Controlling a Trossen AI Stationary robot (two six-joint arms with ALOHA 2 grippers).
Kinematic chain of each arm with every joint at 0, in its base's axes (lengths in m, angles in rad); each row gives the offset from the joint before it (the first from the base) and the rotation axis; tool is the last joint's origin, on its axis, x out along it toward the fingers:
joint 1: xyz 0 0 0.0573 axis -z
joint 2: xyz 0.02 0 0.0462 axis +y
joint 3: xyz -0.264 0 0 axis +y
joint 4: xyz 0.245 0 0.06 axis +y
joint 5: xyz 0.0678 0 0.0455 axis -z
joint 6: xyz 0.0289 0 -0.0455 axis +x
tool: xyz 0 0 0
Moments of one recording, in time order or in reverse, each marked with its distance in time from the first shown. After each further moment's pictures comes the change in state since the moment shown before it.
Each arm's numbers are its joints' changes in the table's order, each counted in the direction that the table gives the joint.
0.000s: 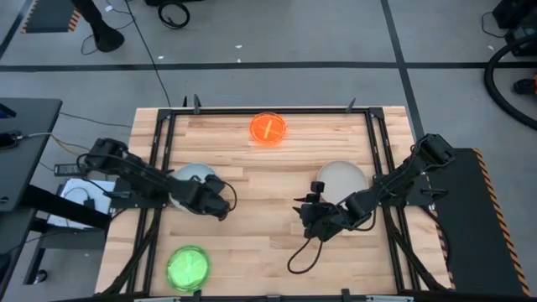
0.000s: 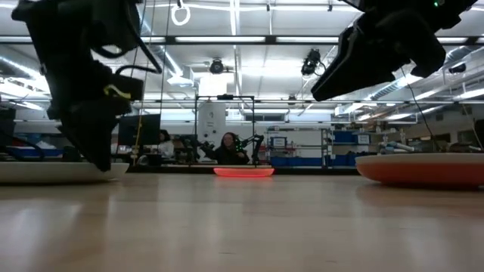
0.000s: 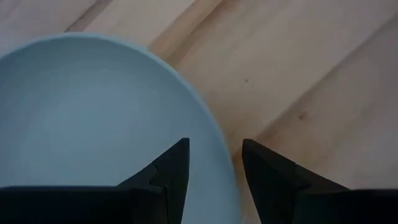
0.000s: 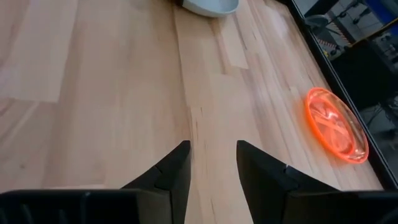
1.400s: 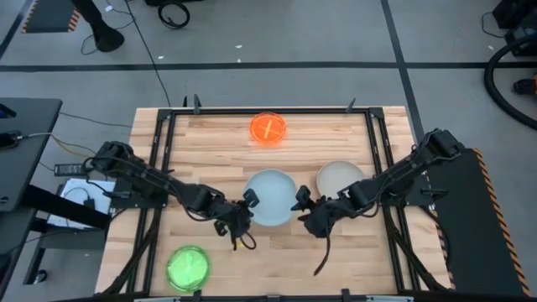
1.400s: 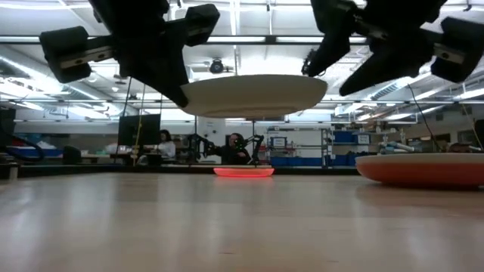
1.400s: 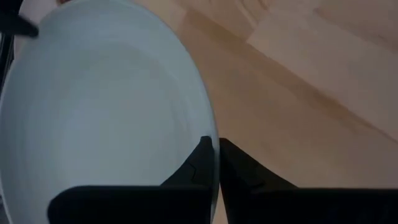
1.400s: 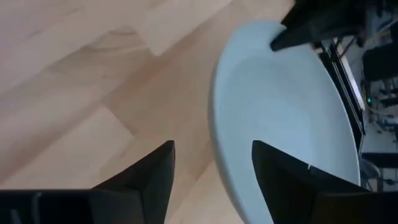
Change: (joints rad) left arm 0.047 0.076 -0.282 -0.319 0.120 1.840; right arm 0.081 -0.102 -0.001 0.008 -0.417 -0.836
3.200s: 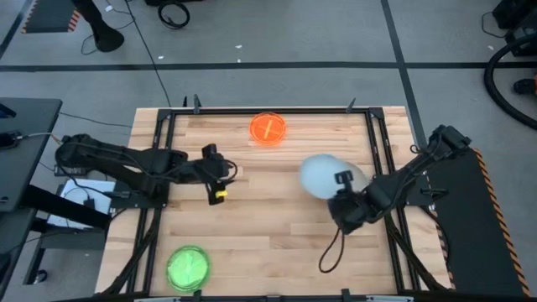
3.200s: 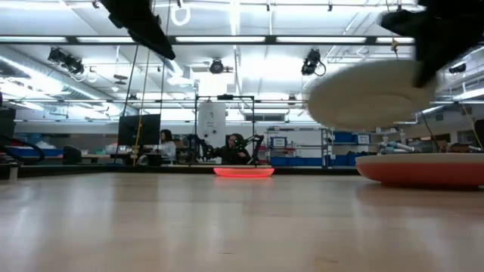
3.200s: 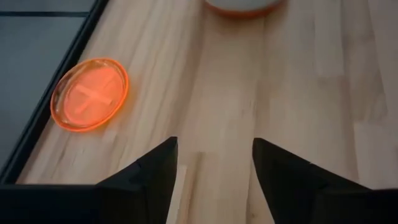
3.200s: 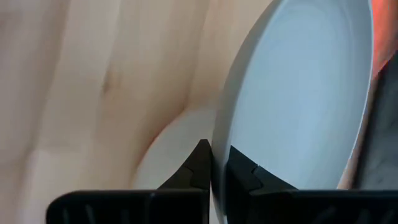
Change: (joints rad) left arm -0.209 -0.449 0.061 0.232 -0.088 -0.855; right arm -0.144 -0.099 -0.181 0.956 0.097 0.942
